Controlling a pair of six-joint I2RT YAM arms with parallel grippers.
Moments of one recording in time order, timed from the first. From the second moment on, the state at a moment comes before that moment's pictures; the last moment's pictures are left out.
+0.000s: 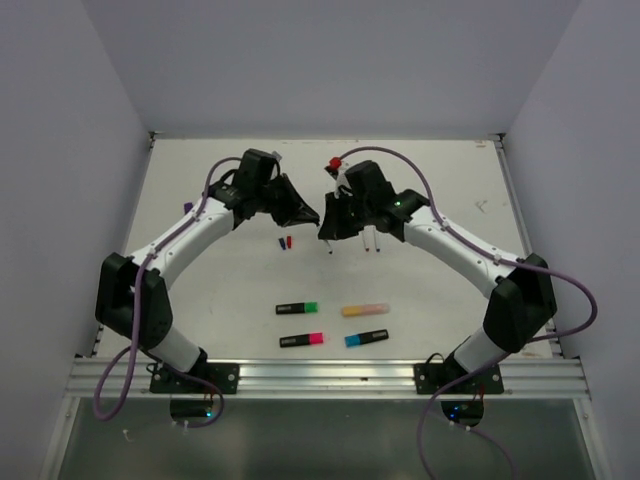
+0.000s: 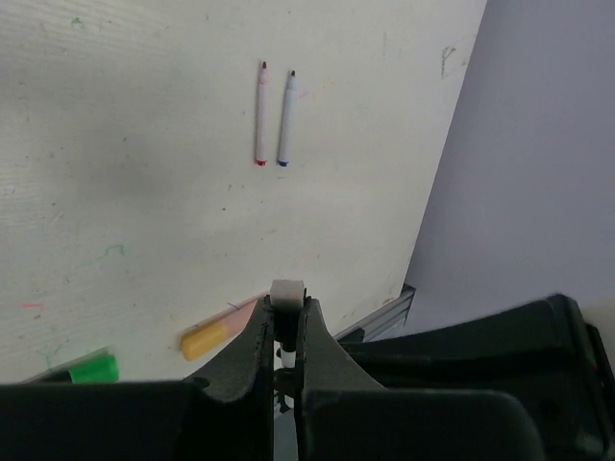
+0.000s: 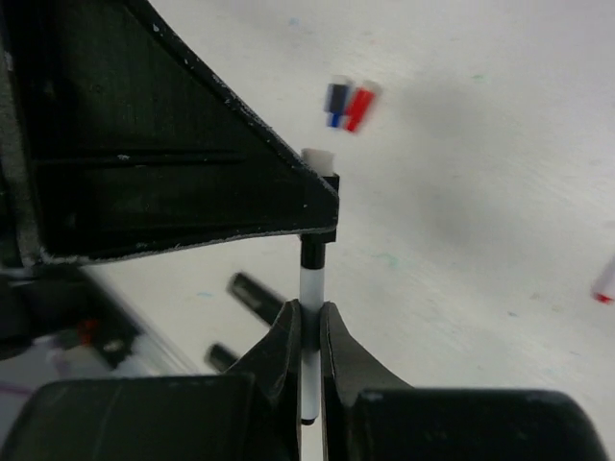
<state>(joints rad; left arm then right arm) -0.46 1.58 1.30 -0.51 0.35 -1.01 0.72 1.61 1.41 -0.62 -0.16 0.36</state>
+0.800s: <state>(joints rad) -0.38 1.63 1.23 -0.62 0.09 -0.63 0.47 1.66 1.37 -0.78 -0.08 0.38</state>
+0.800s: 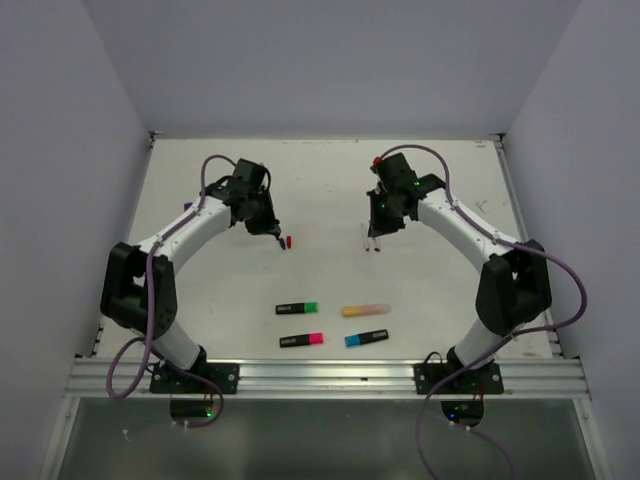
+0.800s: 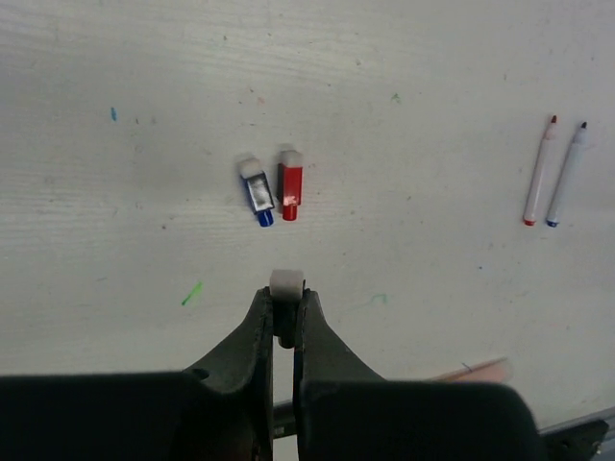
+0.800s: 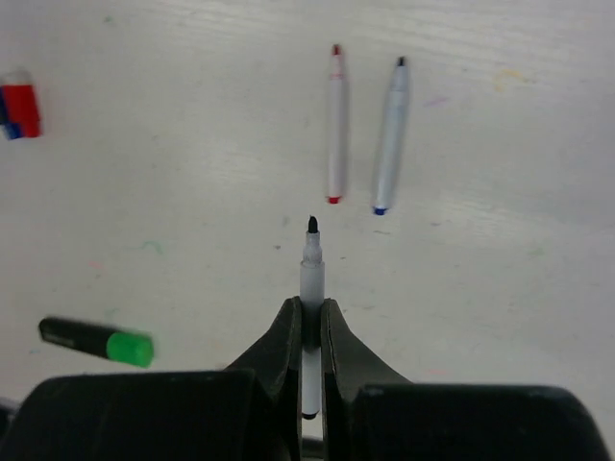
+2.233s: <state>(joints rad) -0.36 1.85 1.18 -0.51 0.00 -0.54 0.34 2.07 1.53 -0.80 0.06 0.33</state>
